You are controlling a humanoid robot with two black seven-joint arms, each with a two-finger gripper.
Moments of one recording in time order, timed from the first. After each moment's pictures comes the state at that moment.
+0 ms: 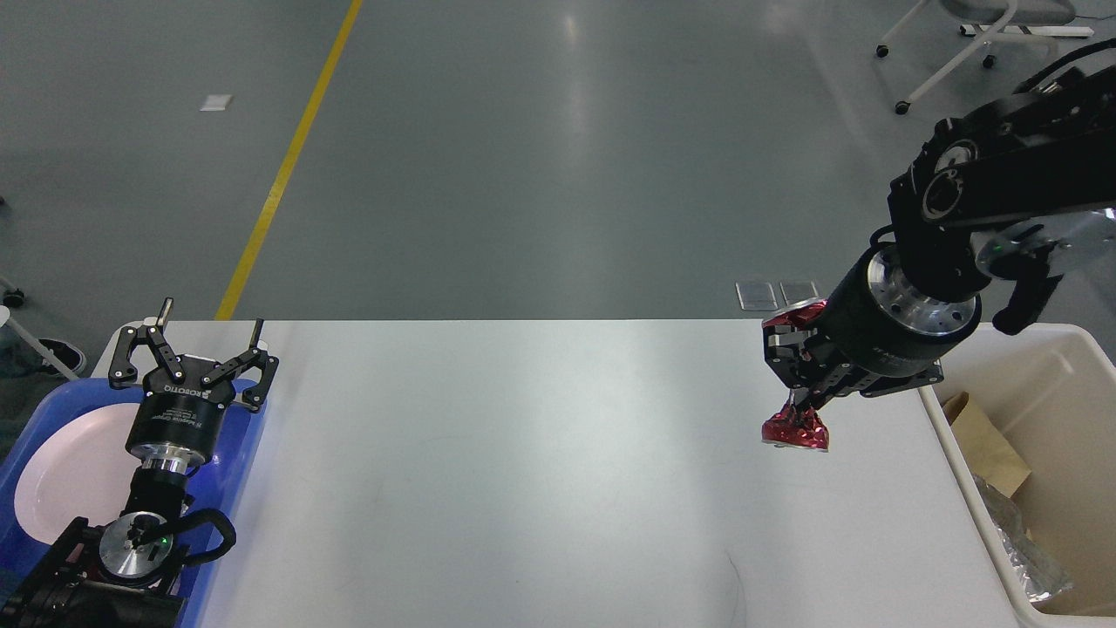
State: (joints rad) left arm -0.31 0.14 -1.55 -0.64 0.11 -0.71 -0.11; right arm 2.40 -0.25 -1.25 1.75 0.19 0.48 -0.26
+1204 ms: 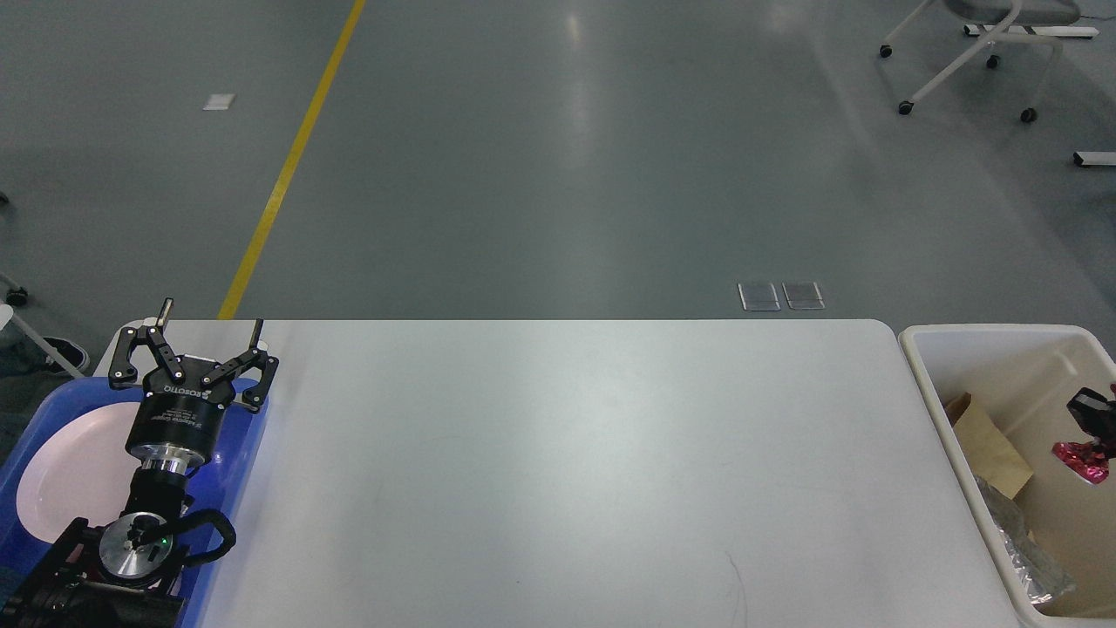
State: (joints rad) left arm -0.31 0.14 -1.55 -0.64 0.11 -0.71 -0.11; right arm 1.05 -0.68 -0.86 0.58 -0.08 0.18 -0.23
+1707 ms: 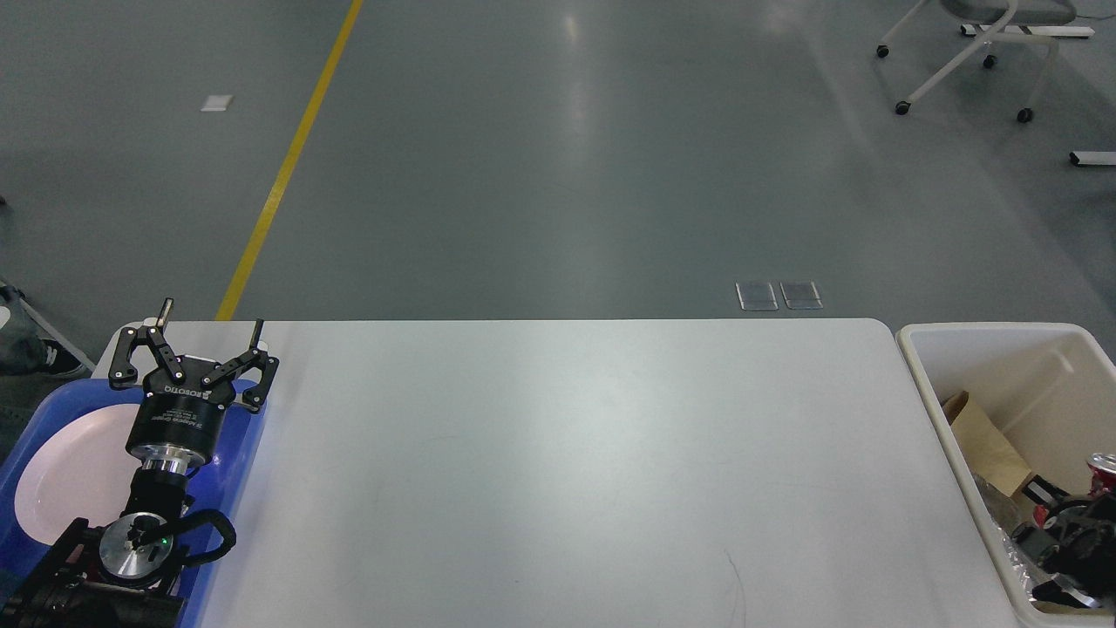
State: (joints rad) left arm -0.31 0.14 -1.55 -0.64 0.11 -0.71 -0.11; right arm 0.59 -0.35 -0.73 0.15 -0.05 -0.17 -0.22
